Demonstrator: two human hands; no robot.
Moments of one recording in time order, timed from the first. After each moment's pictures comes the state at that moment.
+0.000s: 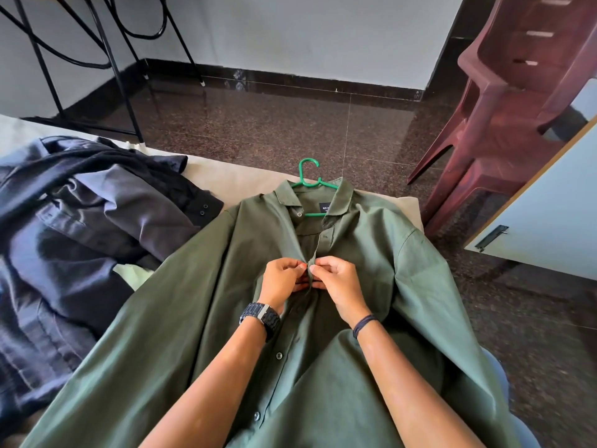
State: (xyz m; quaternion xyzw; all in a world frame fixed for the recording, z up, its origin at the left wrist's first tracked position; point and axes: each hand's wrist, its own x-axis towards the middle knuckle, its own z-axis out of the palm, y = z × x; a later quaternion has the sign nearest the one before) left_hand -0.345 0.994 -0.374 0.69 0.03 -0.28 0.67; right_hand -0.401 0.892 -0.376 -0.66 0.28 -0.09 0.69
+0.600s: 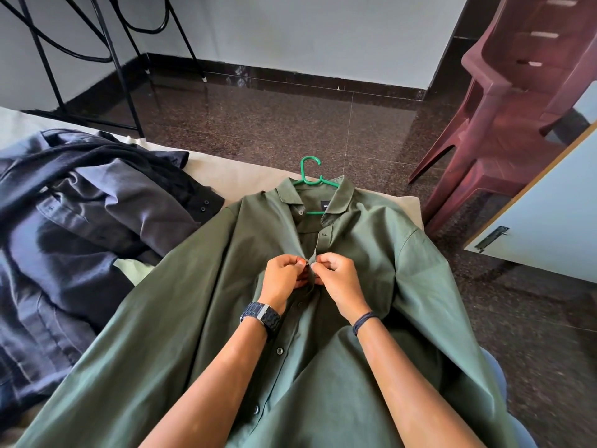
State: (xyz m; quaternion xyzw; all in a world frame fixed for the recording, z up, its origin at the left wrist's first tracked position) left_hand -0.350 0.995 -0.371 0.68 0.03 -0.26 0.68; right_hand -0.397 0.891 -0.379 -0.72 0.28 -0.09 0.63
